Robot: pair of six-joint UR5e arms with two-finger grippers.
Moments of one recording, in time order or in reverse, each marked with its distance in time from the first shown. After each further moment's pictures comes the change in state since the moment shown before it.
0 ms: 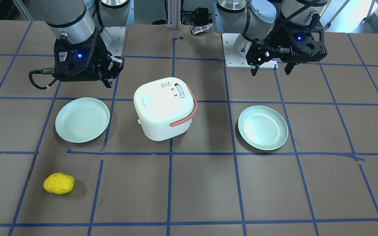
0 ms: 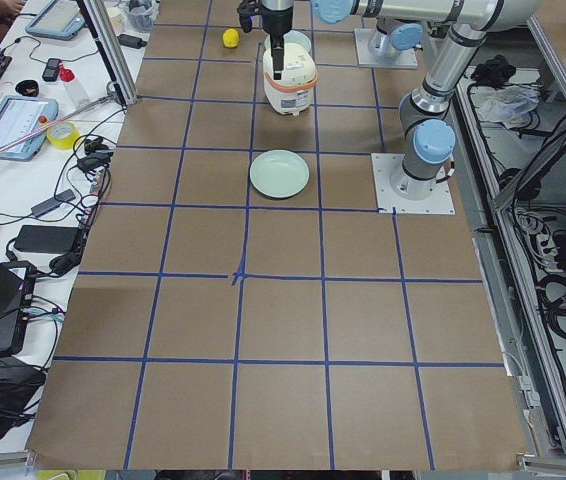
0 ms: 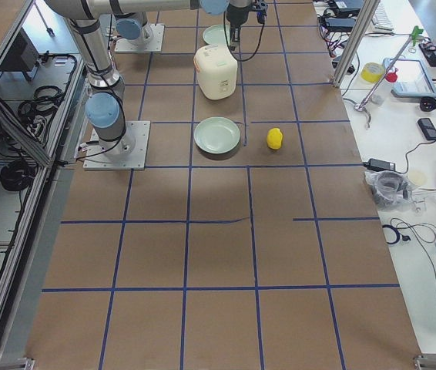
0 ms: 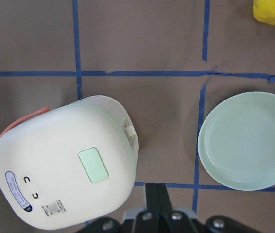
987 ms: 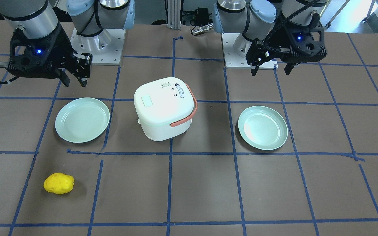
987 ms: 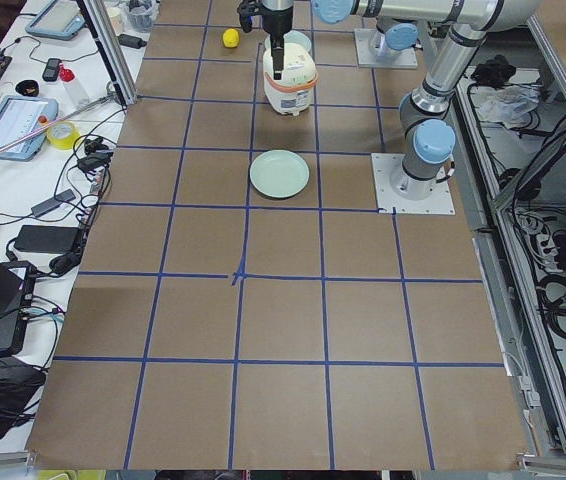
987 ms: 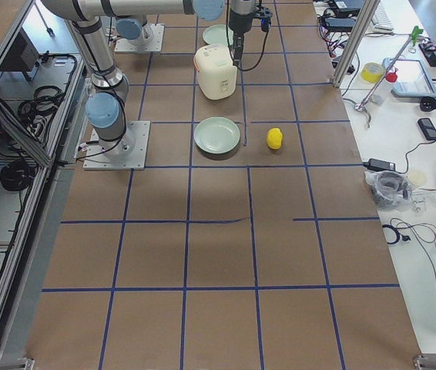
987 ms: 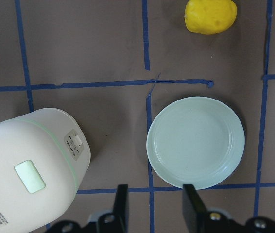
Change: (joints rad) left arm 0.000 0.000 0.000 0.000 0.000 0.000; right arm -0.141 -0.045 -0.008 0.042 -0.068 -0.090
